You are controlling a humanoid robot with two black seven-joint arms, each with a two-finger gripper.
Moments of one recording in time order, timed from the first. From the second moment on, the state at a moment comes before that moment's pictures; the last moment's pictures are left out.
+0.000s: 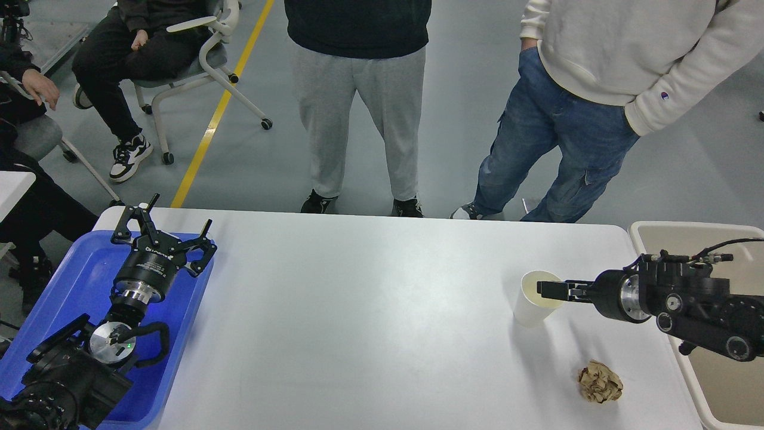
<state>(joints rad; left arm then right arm) -0.57 0.27 -0.94 -0.28 -0.14 -0.79 -0.32 0.98 -0.62 -0.21 0.98 -1.14 0.03 0.13</state>
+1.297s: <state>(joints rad) -0.57 0.27 -0.94 -0.28 -0.14 -0.79 -0.32 1.04 -0.69 -0.21 1.04 -1.15 0.05 0.17</state>
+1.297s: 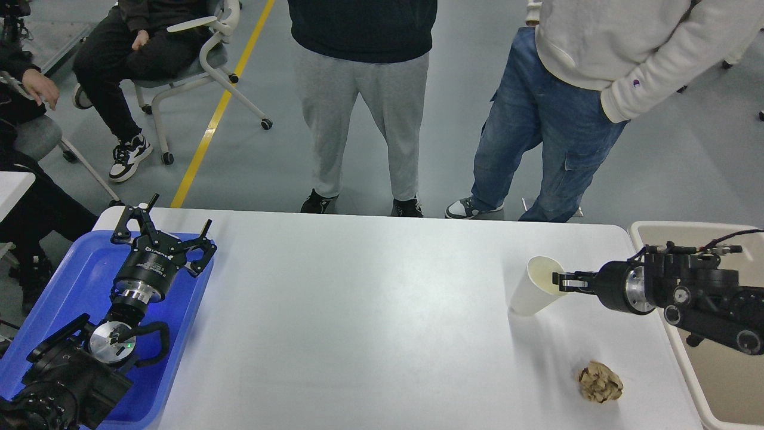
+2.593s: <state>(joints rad) -0.57 0.27 -0.94 -0.28 -0.14 -0.79 -0.32 1.46 -1.14 -0.19 1.39 -1.15 0.37 0.17</state>
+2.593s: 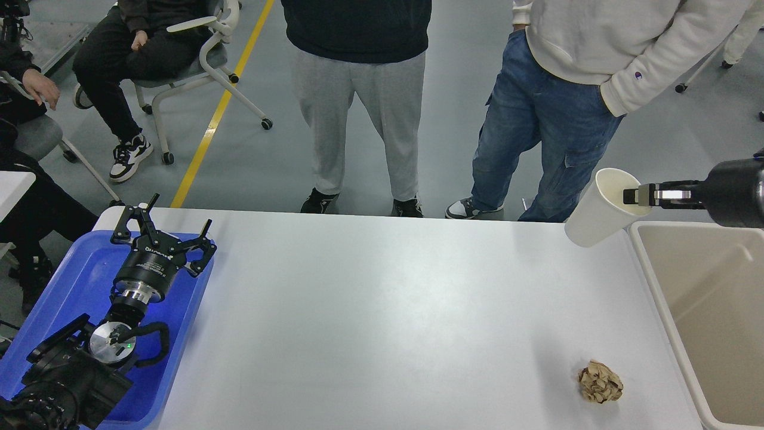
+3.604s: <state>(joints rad) -0.57 0.27 -0.94 -0.28 -0.14 -0.79 -0.32 0.89 -1.10 -0.06 1.00 0.11 -0.05 0.25</state>
